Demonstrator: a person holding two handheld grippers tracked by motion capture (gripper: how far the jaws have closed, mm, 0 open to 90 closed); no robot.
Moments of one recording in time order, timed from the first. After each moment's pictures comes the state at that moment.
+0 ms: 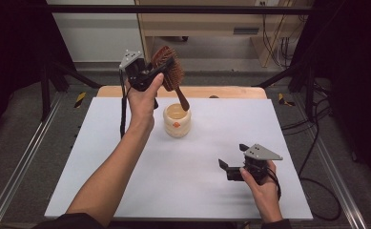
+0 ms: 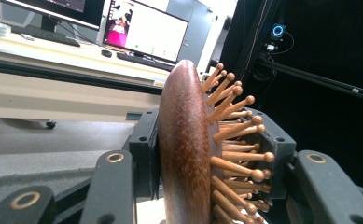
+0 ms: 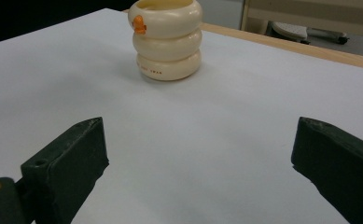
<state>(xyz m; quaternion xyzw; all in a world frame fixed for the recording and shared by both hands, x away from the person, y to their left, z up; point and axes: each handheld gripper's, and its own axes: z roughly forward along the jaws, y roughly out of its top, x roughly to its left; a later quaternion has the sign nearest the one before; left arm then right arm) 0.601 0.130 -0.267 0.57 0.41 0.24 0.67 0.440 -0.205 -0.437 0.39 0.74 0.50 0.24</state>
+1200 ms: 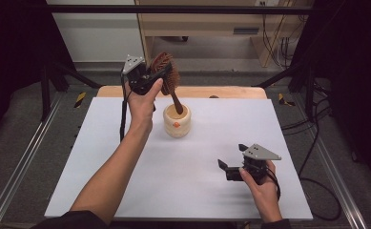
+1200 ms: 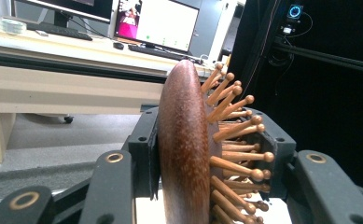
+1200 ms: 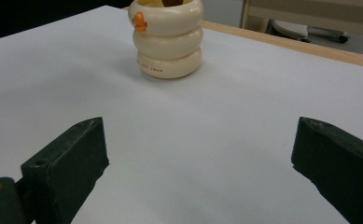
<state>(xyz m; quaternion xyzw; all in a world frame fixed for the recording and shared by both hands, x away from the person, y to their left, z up) 0.610 0.134 -0.288 0.59 0.42 0.26 0.64 0.440 -0.204 -0.438 0.39 0.74 0.49 0.24</state>
